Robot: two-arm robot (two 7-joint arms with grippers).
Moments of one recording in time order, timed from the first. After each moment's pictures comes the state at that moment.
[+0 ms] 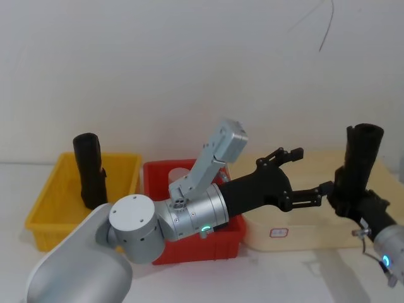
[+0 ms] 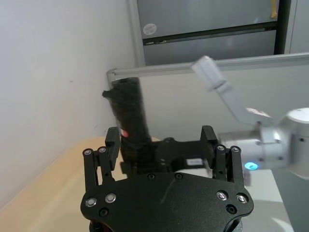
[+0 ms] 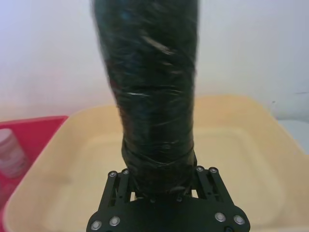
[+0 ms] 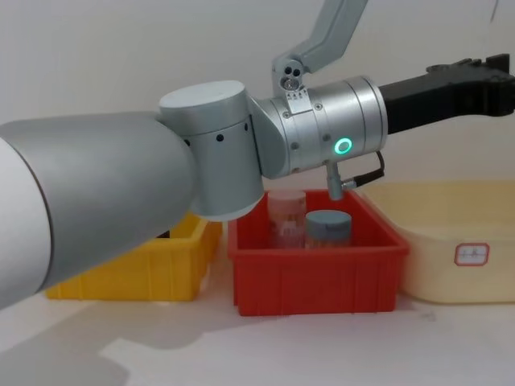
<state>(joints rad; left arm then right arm) -0.82 -0.08 0.63 -0.88 -0.46 -0.23 -0.85 0.24 0.29 -0.03 -1.52 0.35 0.26 0.08</state>
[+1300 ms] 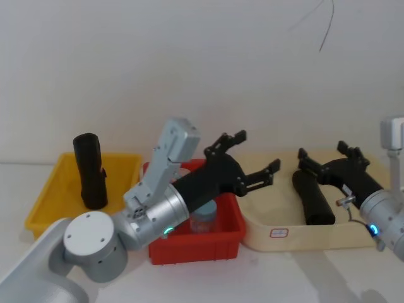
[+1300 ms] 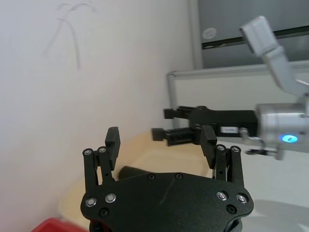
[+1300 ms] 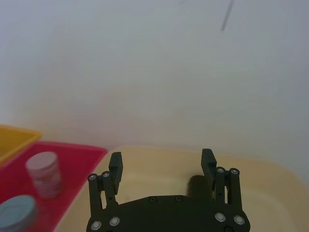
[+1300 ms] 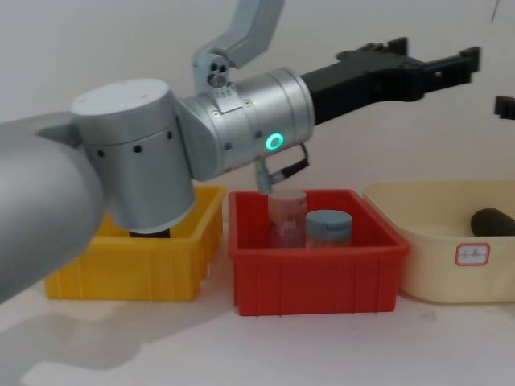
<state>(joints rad) -0.67 0.05 0.57 -1.16 -0.40 -0.21 -0.60 0.35 0.32 -0.10 -1.50 0.29 0.20 0.20</state>
